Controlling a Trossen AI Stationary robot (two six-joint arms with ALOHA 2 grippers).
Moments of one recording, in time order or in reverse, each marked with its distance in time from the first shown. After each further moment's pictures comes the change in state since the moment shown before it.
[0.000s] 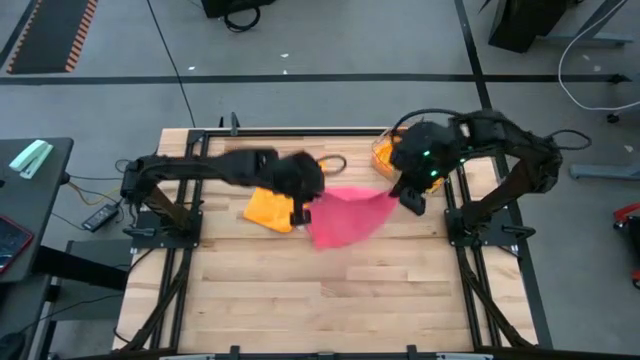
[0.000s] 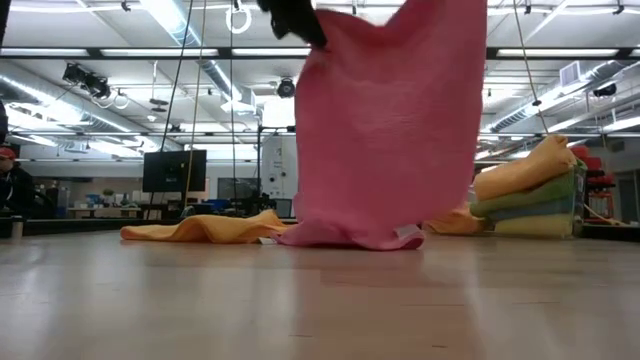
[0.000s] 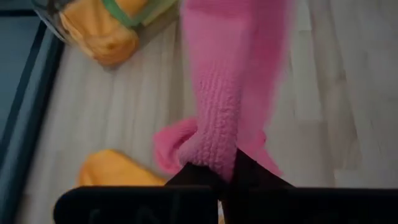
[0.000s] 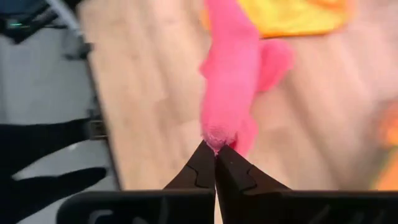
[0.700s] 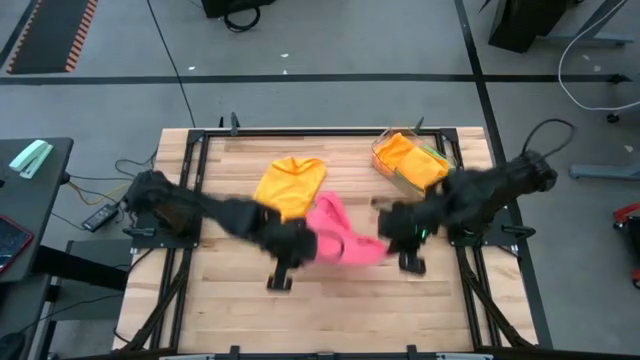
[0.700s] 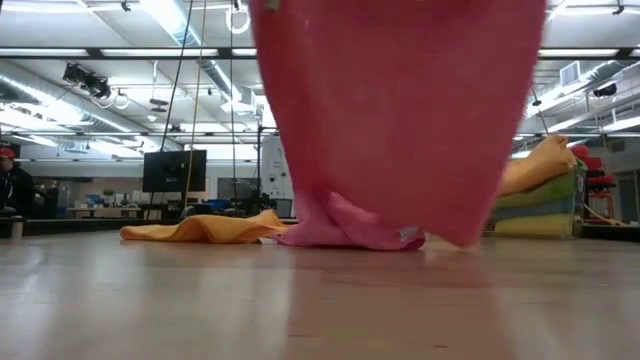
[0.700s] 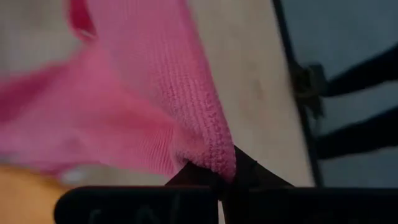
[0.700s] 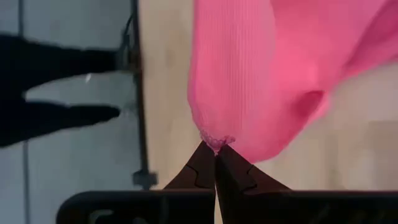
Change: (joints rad) left arm -0.334 0.079 0.093 -0.189 0.152 -0.231; right arm 0.333 0.001 -0.332 0.259 0.006 0.070
